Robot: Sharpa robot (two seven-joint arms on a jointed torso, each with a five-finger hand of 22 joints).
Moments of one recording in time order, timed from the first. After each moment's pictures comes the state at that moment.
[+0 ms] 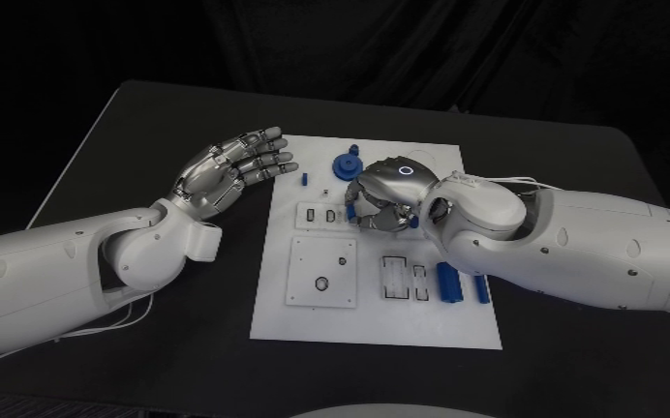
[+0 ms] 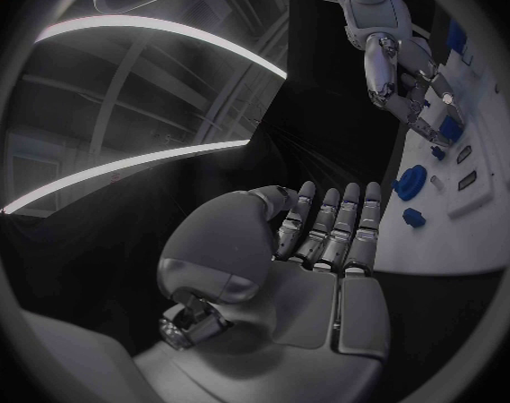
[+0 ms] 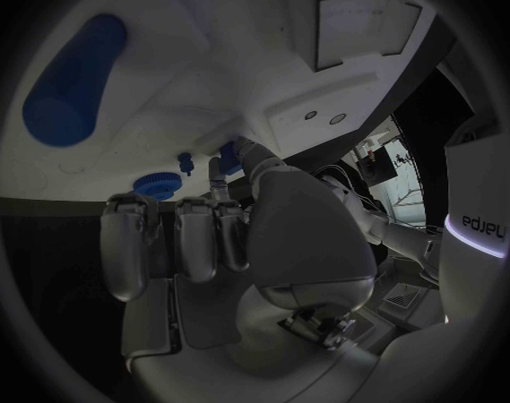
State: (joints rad) left arm 1.25 -1.05 -0.21 1.61 0.13 0.16 0.68; left_hand 1.24 0.18 0.39 0.11 0.57 0.59 0.15 0.22 0.07 0.33 0.28 0.54 0.08 0.38 0.27 0.54 0.09 0.10 0.41 0.29 0.34 0.16; right arm 1.36 -0.67 -0.24 1.64 -1.70 -0.33 -0.23; right_hand 1.32 -0.06 0.23 0.07 0.30 0.97 0.08 0.22 0.41 1.47 0.00 1.52 1.31 1.47 -0.06 1.50 1.31 0.01 1.46 0.05 1.49 1.31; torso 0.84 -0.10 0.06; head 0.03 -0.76
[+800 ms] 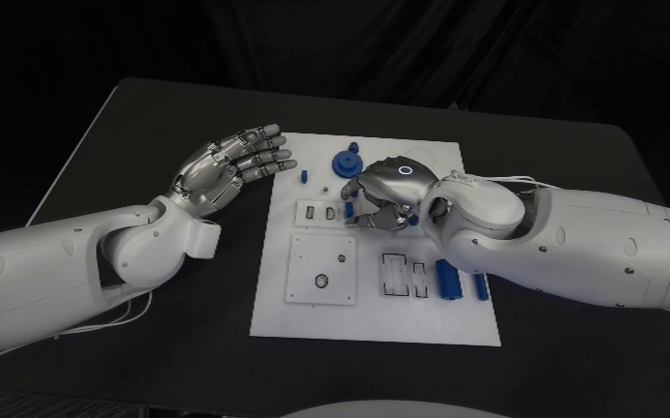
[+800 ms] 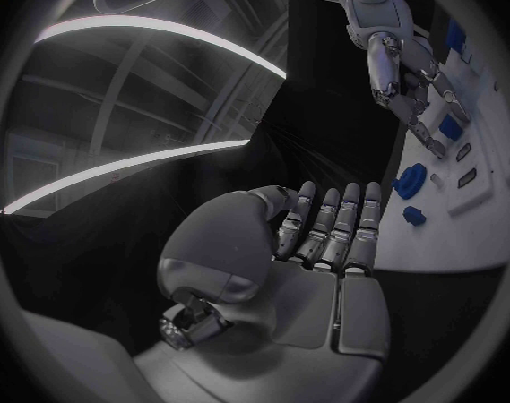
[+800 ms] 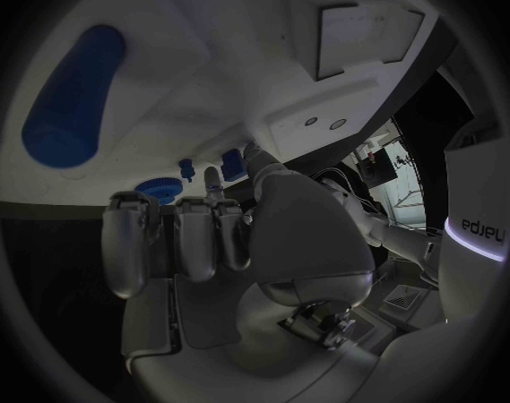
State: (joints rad) left arm 1.25 -1.05 -0.21 1.61 0.13 0.17 0.68; left_hand 1.24 0.18 0.39 0.11 0.57 0.59 0.15 0.22 0.07 0.33 0.28 0.54 0.08 0.38 0.27 0.54 0.09 0.10 0.41 0.29 0.34 0.16; right arm 1.35 -0.67 -0.24 1.63 -1.71 -0.33 -0.22; right_hand 1.27 -0.08 0.15 0.11 0.09 0.77 0.11 0.07 0.37 1.47 0.01 1.51 1.31 1.47 -0.05 1.50 1.31 0.02 1.47 0.06 1.48 1.31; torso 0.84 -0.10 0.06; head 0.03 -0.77
